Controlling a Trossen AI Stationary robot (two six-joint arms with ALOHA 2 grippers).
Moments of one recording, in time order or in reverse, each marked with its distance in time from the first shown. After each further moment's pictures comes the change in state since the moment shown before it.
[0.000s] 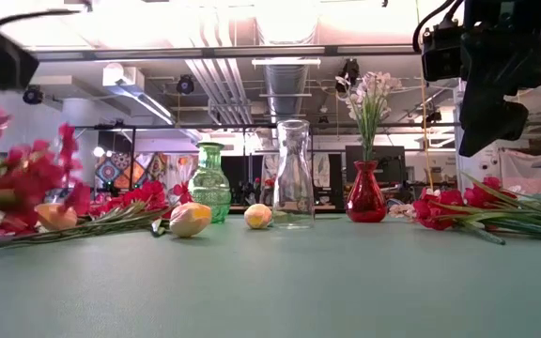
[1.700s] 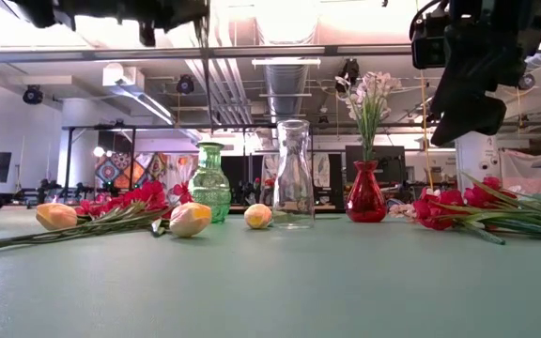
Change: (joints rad) left arm 1.005 -0.774 -0.495 1.634 -0.244 2.029; right arm -0.001 0.000 0.000 0.084 0.104 -0.058
